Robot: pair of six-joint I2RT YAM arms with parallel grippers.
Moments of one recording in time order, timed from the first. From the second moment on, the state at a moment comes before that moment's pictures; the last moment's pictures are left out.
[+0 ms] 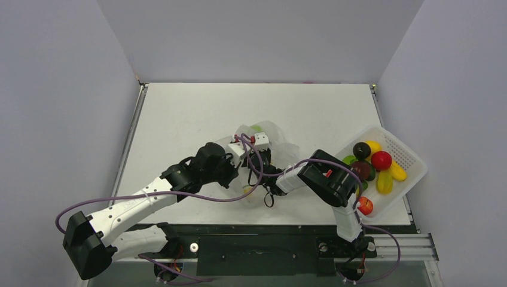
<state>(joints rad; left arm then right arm) -0.83 1.08 0.83 -0.42 0.02 -0.02 0.90 2.01 0.85 0.81 0.58 0.30</state>
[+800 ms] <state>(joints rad) -0.83 1.07 0.83 -0.42 0.02 -0.03 0.92 1.98 0.96 0.52 0.61 0.27</state>
